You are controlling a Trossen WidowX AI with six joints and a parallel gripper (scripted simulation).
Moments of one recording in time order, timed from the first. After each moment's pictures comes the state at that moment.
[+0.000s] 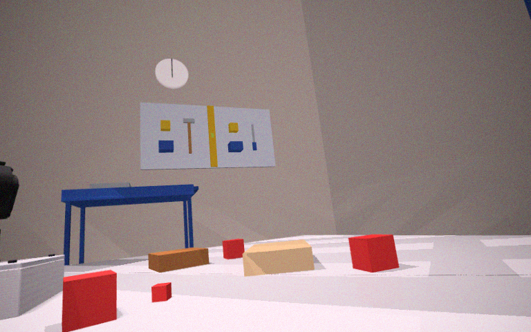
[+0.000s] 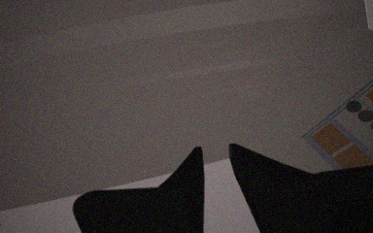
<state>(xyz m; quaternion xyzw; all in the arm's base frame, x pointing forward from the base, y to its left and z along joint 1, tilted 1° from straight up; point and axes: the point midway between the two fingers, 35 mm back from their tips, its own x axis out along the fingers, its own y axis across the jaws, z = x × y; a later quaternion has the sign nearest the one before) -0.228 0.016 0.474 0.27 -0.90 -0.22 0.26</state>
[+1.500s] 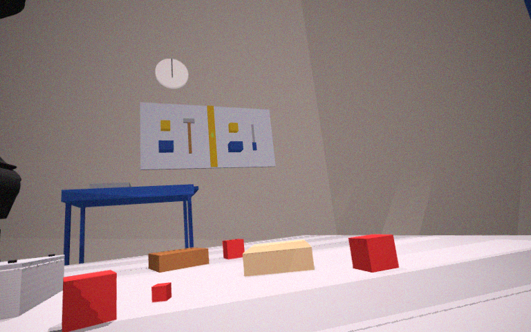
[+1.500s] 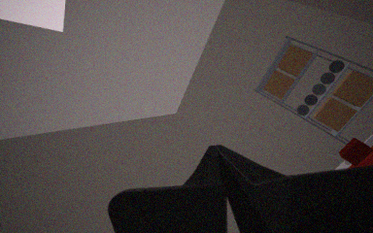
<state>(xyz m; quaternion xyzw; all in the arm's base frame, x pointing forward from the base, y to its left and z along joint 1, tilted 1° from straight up) 0.069 -0.131 0.568 0.17 -0.48 -0.41 0.75</state>
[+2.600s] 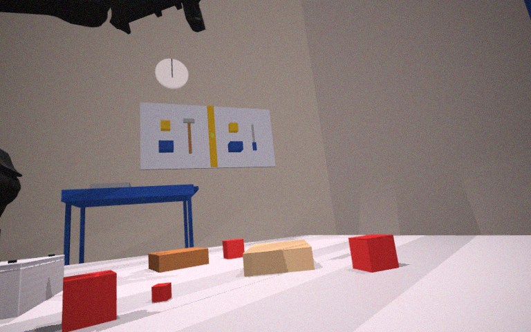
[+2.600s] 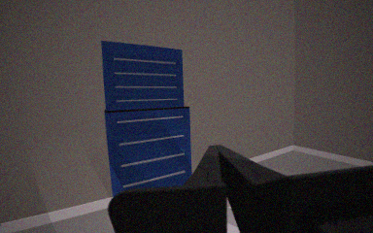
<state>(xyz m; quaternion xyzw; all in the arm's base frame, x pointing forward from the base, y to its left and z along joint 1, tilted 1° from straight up) 0.322 -0.063 0.473 -0.04 -0.09 -0.24 0.96</state>
